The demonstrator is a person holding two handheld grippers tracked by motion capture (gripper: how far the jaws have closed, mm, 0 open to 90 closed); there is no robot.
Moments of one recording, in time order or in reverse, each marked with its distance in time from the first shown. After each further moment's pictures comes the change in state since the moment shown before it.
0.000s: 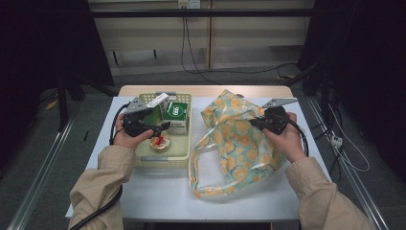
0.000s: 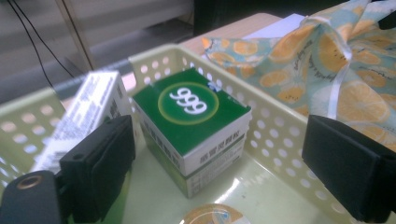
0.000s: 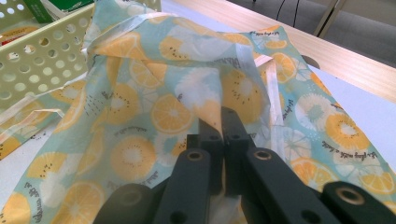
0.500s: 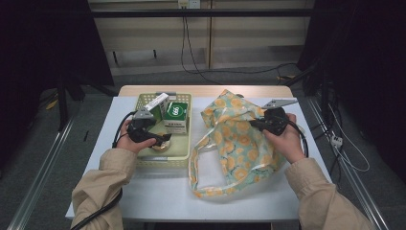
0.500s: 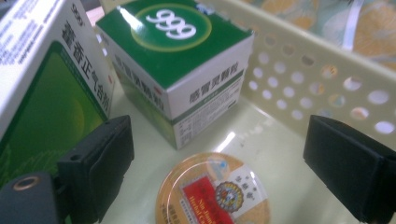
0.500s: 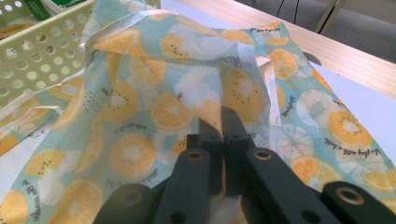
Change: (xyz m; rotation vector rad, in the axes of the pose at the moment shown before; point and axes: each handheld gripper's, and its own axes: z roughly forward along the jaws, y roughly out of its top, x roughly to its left) left arm 0.001 -0.028 0.019 0.159 -0.042 0.014; right arm 0.000 -0.003 0.002 0.002 -0.002 0.001
